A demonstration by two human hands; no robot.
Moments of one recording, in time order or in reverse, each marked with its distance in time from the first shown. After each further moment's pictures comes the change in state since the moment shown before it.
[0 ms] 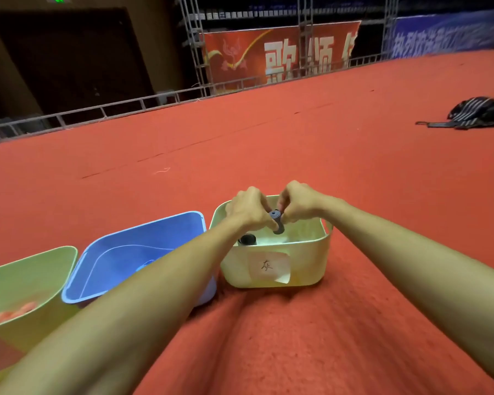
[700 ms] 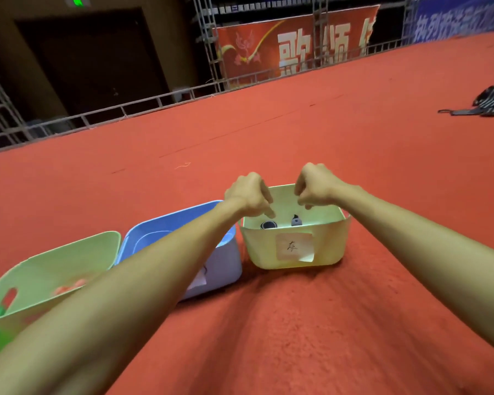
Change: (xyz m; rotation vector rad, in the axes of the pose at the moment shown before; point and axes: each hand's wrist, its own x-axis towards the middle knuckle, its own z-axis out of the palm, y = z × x) left_hand -0.031 -0.024 -0.045 0.140 0.006 0.018; right_hand -0.027 -0.031 -0.004 -0.114 0.167 0.004
